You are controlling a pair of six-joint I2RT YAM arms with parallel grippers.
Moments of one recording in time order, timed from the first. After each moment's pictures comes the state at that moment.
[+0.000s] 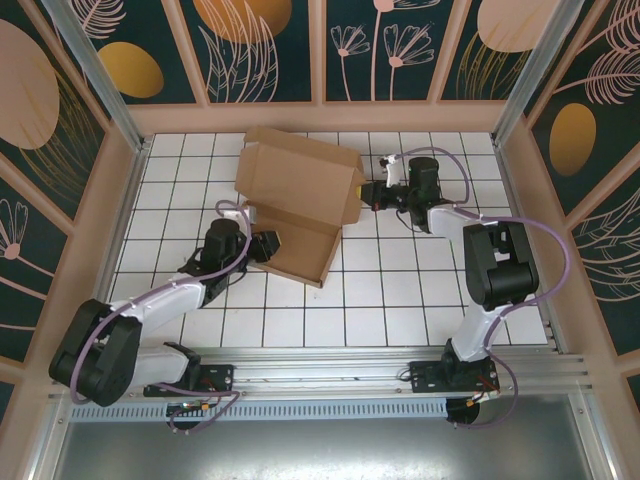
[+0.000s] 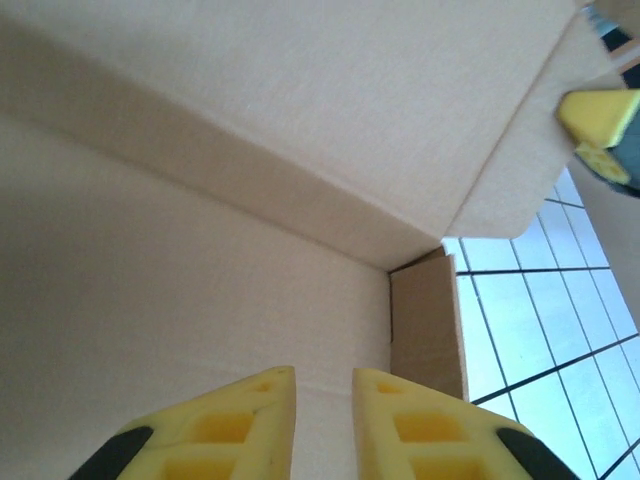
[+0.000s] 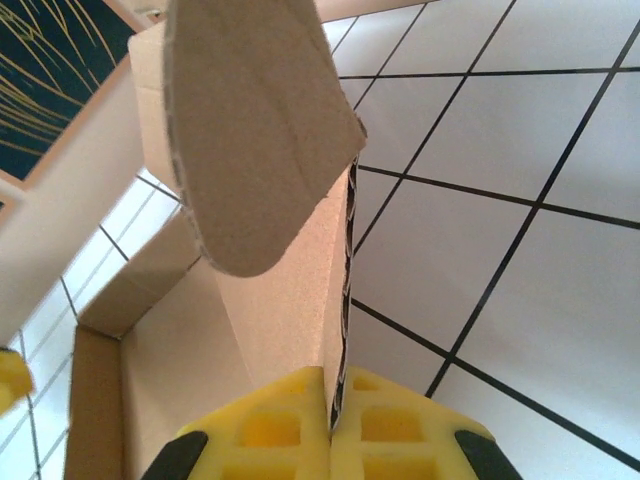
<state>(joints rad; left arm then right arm) -0.45 1.26 0.52 0.26 0.22 -0.63 0.23 1.79 1.03 0.24 -0.73 0.23</state>
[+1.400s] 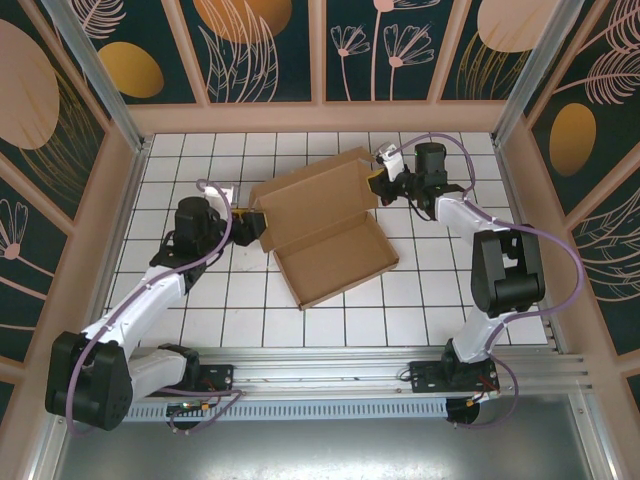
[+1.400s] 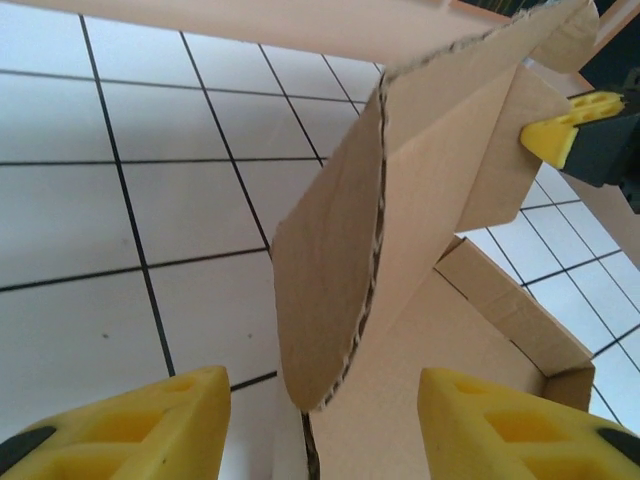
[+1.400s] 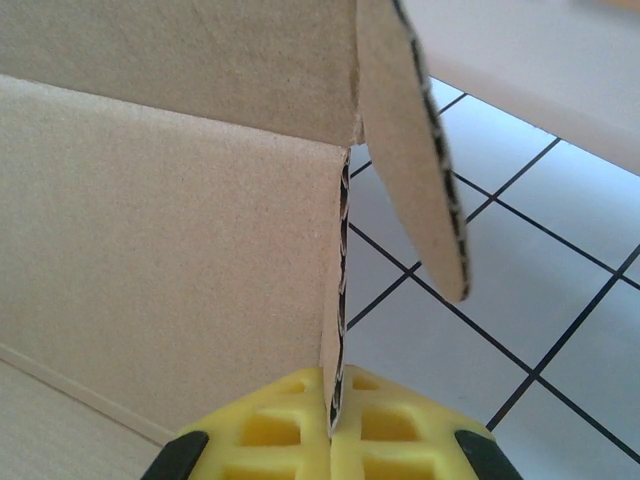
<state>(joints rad) -0.27 1.15 0.65 0.05 0.38 -0.35 0.21 1.73 1.16 -0.01 -0.62 -0.32</state>
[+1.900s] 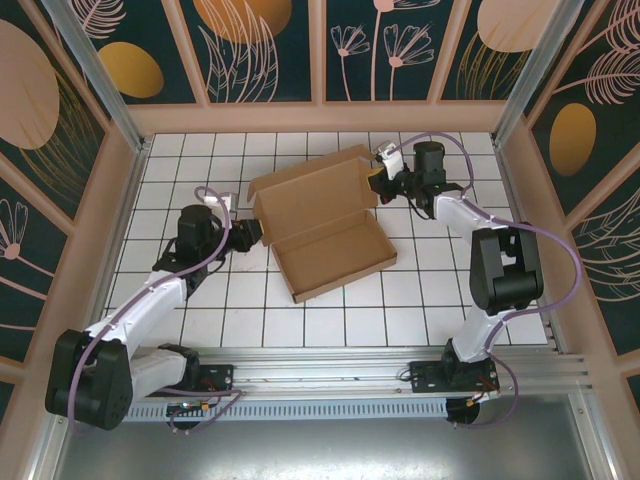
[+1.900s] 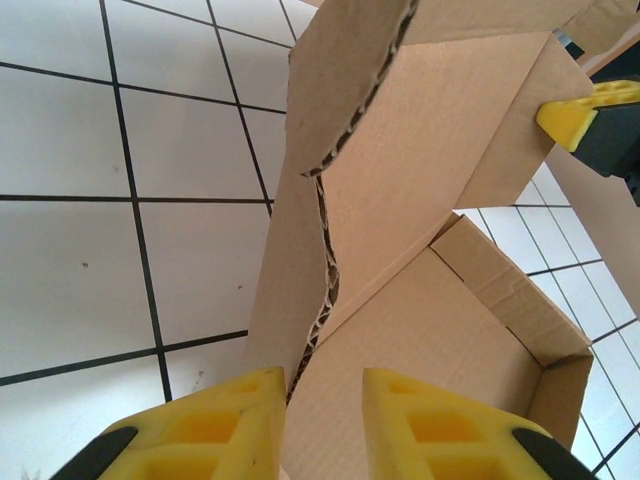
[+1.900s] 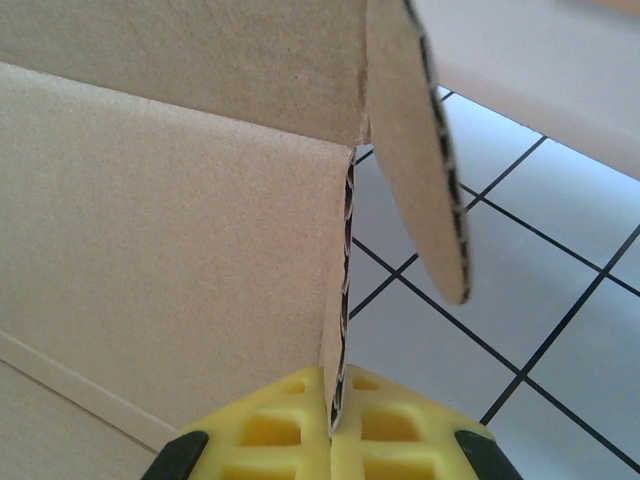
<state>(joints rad) -0.27 1.15 0.59 0.08 0.38 -0.46 0.22 1.75 1.17 0.00 -0.59 -0.31</state>
